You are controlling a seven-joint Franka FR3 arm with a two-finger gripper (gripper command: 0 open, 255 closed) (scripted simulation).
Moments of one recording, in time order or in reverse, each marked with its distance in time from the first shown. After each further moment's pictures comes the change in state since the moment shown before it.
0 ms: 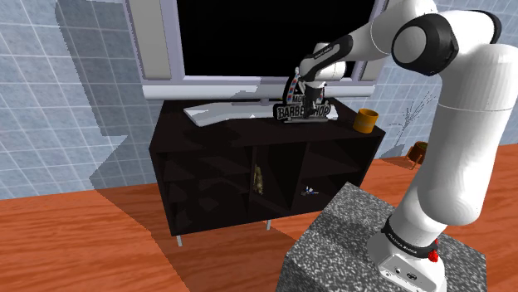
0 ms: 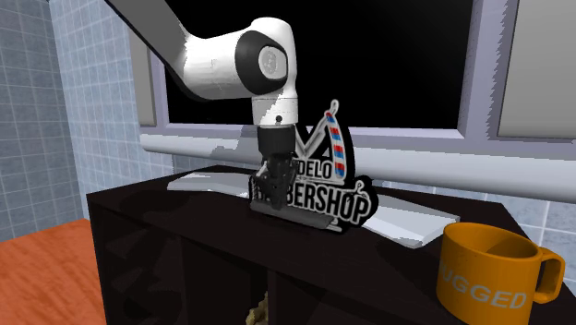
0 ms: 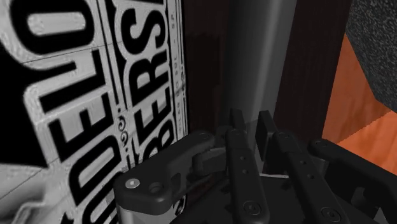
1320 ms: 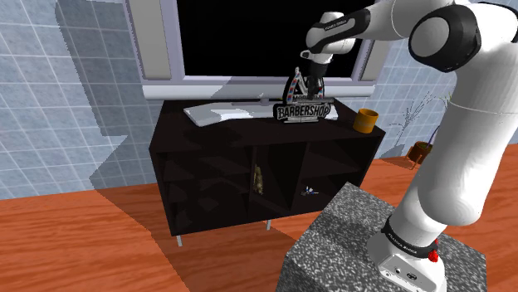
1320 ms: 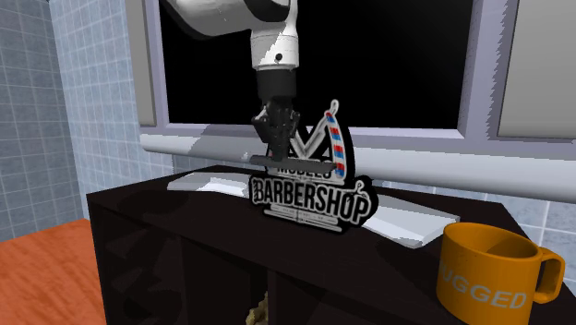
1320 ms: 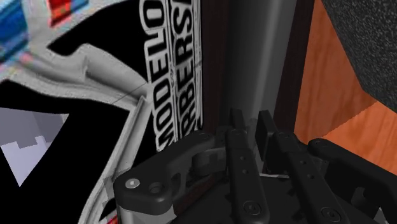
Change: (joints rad) arm 0.016 -0.094 -0.020 0.162 -0.074 -0.239 0.048
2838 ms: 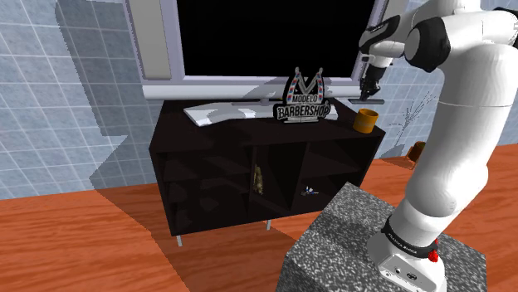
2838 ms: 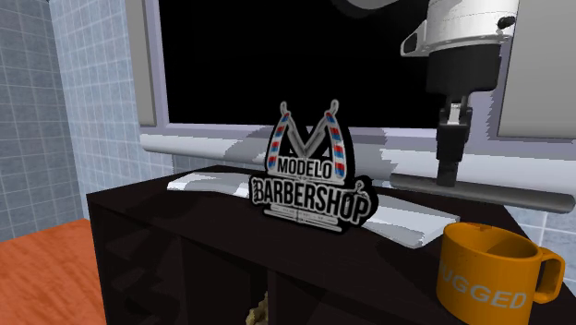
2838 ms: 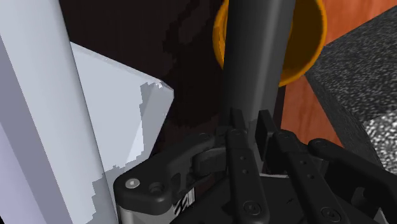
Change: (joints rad) arm -0.345 0.104 -0.180 0.080 0.142 -0.037 -0.556
